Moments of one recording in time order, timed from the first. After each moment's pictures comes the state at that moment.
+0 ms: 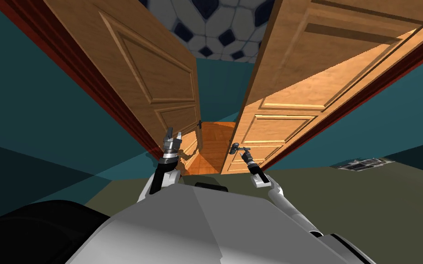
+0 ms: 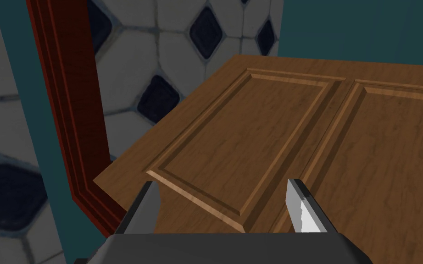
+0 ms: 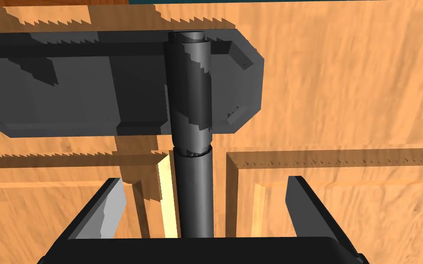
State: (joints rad) arm -0.03 -0.58 0.31 -1.17 -0.33 -0.50 -0.28
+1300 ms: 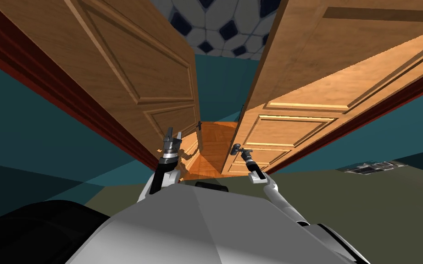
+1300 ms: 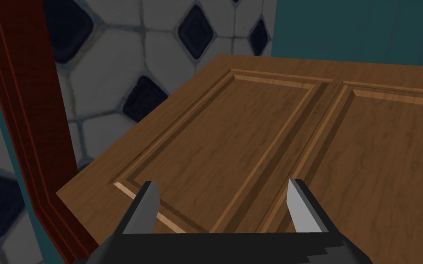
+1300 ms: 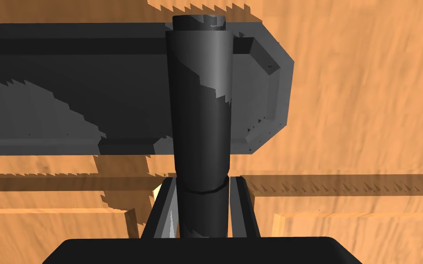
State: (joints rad) arm -0.09 -0.51 0.26 -1.09 -0.31 -0.49 -0.23
